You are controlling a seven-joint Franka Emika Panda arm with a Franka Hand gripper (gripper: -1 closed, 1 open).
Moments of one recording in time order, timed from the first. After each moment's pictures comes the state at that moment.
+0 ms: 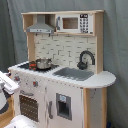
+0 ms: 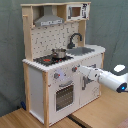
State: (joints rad) arm -0.41 -1.49 1.38 -2.53 -0.57 2.86 -0.09
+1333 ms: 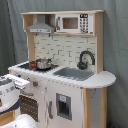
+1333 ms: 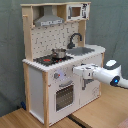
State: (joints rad) arm -0.60 -1.49 1.37 -2.54 -0.57 3.12 -0.36
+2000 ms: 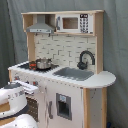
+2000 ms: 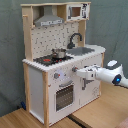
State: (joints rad) arm -0.64 -1.49 1.40 -2.67 -0.57 3.27 -0.40
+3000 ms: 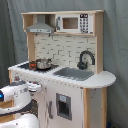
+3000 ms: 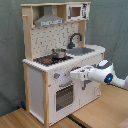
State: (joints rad) arm -0.83 -1.49 1.45 -2.53 -0.56 3.36 -0.43
